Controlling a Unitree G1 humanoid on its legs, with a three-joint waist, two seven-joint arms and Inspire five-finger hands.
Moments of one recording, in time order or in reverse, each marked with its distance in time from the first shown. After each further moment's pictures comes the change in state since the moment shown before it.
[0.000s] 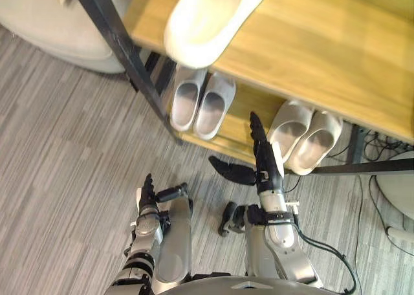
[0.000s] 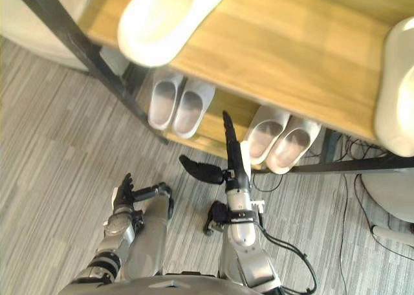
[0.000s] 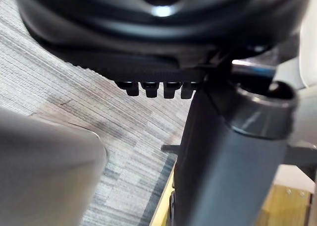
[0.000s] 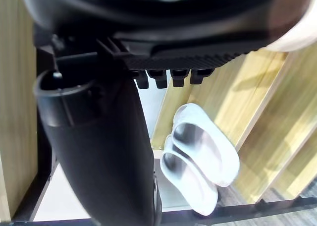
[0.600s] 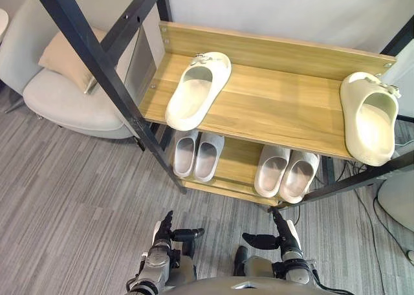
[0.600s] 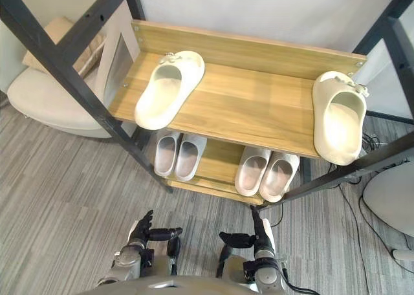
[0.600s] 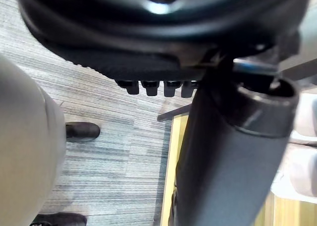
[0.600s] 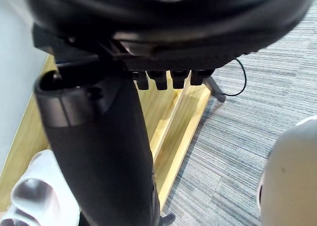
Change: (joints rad) left arm 0.102 -0.003 -0.143 0.126 0.077 0.014 -0.063; right arm -0.042 -0.032 -0.253 0.747 0.051 0.012 0.049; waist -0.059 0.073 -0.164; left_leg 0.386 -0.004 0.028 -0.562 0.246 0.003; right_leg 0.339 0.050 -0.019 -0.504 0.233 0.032
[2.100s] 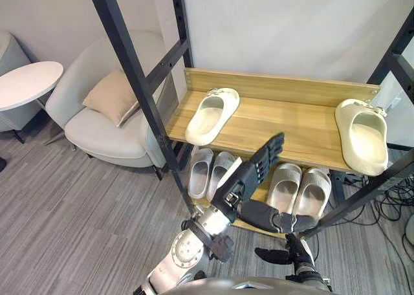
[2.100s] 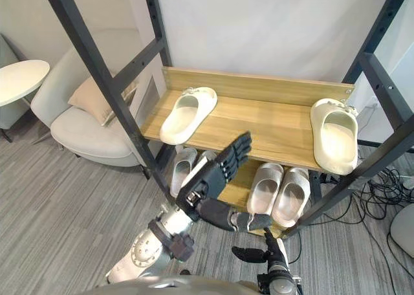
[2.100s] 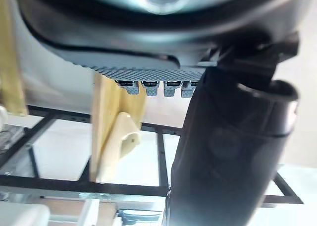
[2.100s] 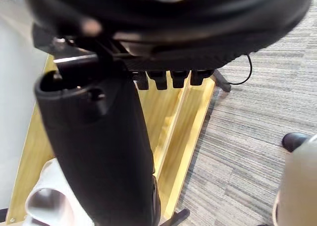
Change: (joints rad) left arm 0.103 0.179 -0.615 -1.373 -0.239 -0.089 -0.147; right arm 0.002 -0.079 -0.015 0.156 0.115 -0.003 0.060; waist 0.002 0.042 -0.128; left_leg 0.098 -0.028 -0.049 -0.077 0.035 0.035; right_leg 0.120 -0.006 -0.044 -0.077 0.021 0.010
